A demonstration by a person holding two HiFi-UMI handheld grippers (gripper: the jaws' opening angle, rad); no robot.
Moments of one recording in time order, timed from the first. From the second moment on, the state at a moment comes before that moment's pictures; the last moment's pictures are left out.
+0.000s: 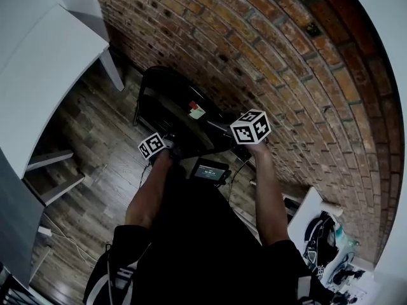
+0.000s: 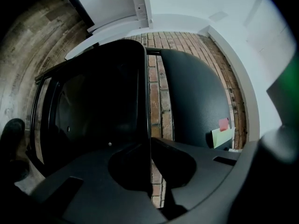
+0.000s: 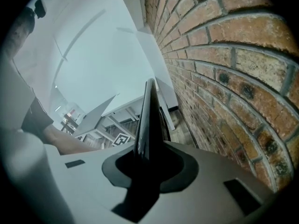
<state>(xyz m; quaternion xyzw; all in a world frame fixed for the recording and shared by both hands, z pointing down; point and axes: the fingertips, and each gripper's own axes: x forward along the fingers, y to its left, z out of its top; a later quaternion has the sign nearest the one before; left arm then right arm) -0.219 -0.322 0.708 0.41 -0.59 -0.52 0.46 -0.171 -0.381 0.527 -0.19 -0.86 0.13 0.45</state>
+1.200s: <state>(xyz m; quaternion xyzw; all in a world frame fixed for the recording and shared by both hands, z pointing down) -0.190 -0.228 0.700 0.43 -0.54 -0.57 0.44 -0.142 -0.257 0.514 -0.18 -0.87 0.12 0.45</state>
